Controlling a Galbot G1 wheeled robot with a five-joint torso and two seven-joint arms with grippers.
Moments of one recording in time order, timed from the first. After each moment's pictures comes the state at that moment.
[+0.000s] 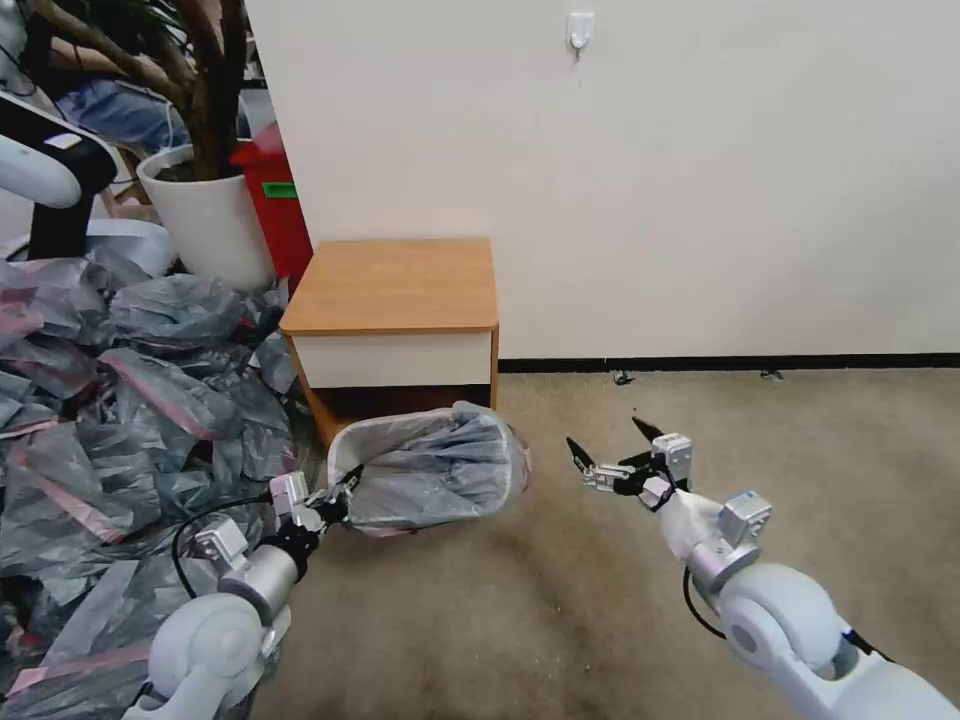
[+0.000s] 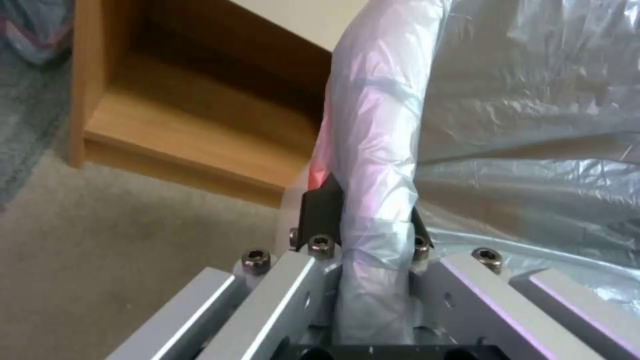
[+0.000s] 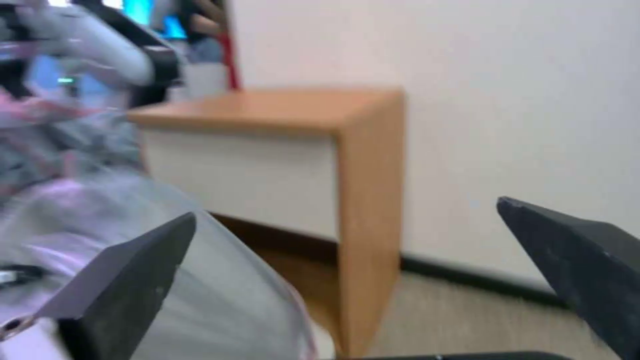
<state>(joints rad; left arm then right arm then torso) 1.50 -1.10 -0.52 -1.98 -0.98 0.27 -0.04 -1.38 0.88 0.29 2.11 0.55 -0.02 0.02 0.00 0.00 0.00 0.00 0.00</state>
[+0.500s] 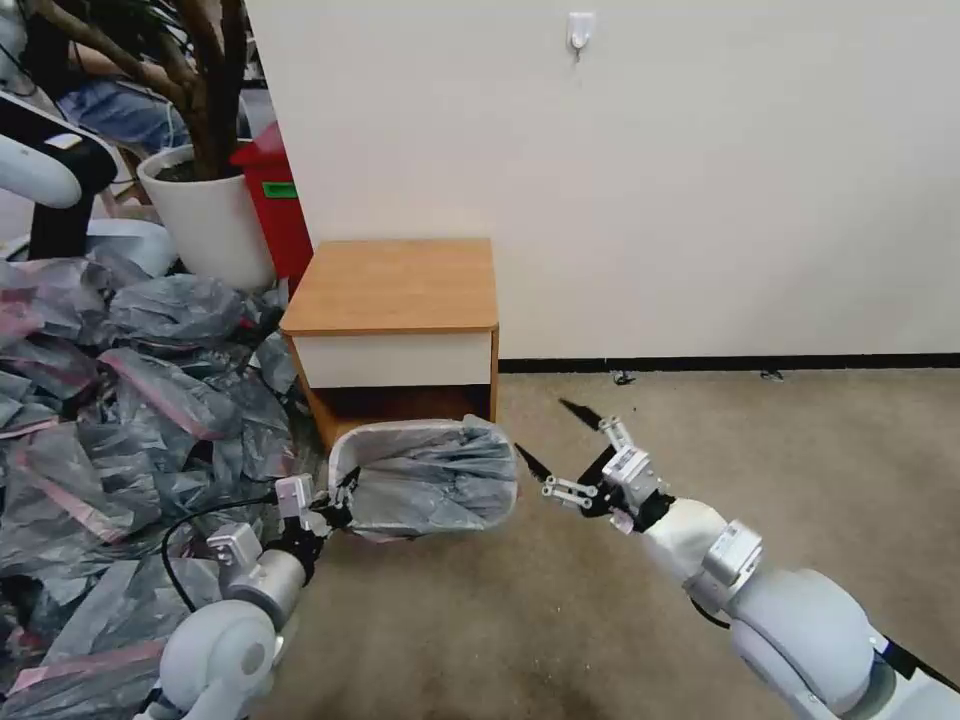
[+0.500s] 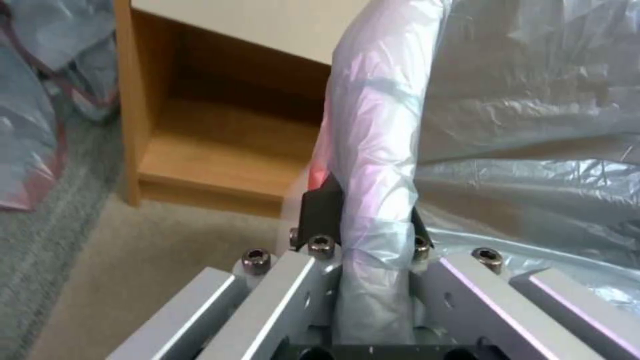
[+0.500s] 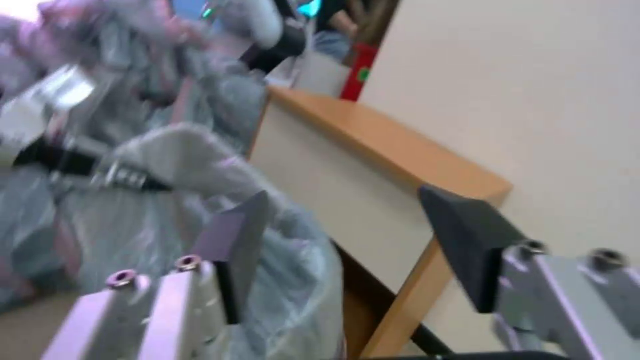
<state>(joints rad) 1.52 -1.12 -0.49 -2.05 -0.77 0.24 -0.13 -1.37 0.83 0.25 2.24 0.13 -0.04 -0.21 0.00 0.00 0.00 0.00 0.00</state>
